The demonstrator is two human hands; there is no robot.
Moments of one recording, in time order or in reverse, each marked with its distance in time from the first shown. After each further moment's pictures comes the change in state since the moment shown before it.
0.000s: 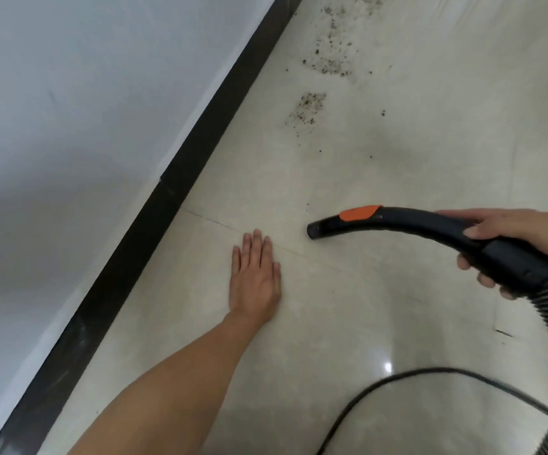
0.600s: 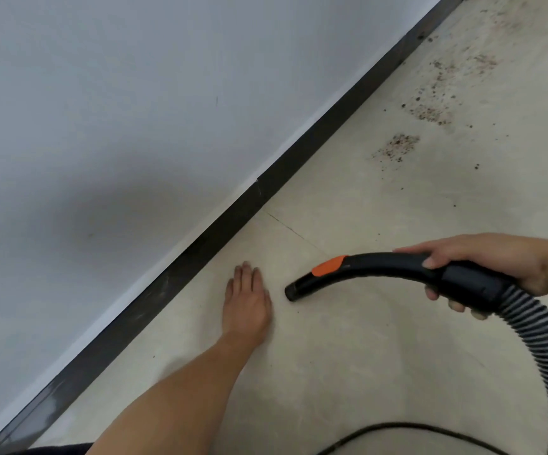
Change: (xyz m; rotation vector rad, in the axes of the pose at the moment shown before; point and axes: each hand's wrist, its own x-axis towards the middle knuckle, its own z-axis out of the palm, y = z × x) left_hand -0.069 -0.071 -0.028 -0.021 -0.028 -0.379; right_hand 0.057 -0.061 0.087 -0.380 -0.443 0.042
